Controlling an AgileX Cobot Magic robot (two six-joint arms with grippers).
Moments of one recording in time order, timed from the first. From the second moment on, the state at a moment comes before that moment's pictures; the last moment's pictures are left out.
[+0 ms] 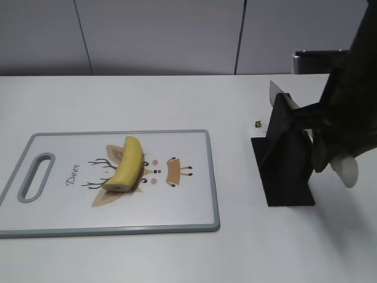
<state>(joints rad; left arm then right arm) 0.08 0.00 -0.48 -0.08 1.09 0.11 0.41 1.61 -1.14 0.10 1.15 0.35</state>
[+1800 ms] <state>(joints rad) 0.08 0.31 -0.69 -0.36 1.07 0.45 0.41 1.52 -1.50 0.09 1.22 -0.38</state>
